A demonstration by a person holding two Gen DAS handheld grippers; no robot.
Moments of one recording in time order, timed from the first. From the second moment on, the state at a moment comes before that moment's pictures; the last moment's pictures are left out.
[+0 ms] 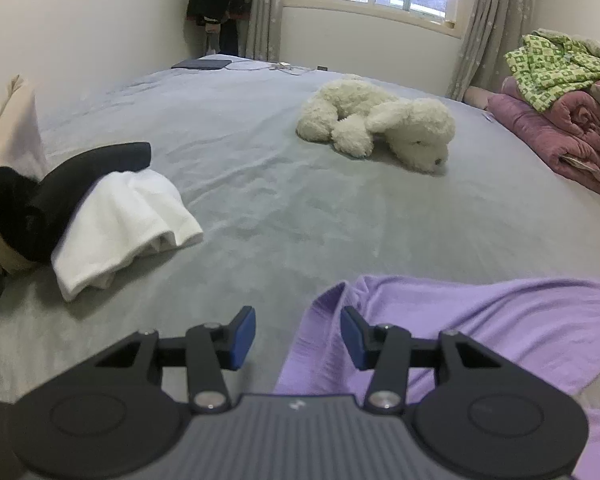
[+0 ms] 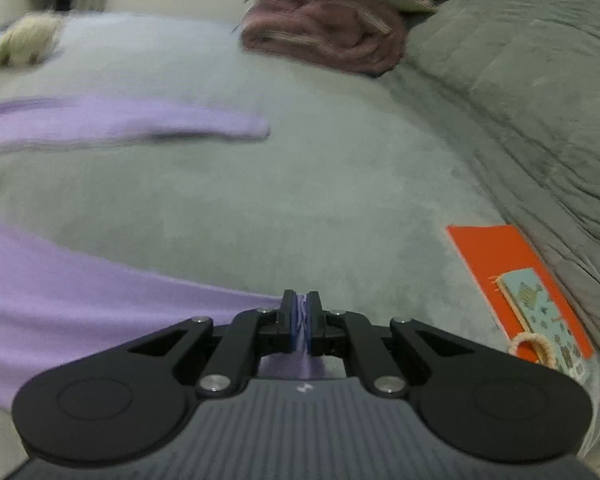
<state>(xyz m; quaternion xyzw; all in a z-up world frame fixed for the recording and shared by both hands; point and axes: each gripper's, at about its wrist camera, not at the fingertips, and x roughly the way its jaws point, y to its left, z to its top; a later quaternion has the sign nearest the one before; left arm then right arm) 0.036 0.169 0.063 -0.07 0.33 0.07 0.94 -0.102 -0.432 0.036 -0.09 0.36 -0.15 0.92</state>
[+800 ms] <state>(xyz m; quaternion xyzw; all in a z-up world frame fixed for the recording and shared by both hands) 0.073 0.176 0.045 -0.07 0.37 0.01 0.92 0.020 -0.234 0.087 -0.07 0.30 0.06 0.95</state>
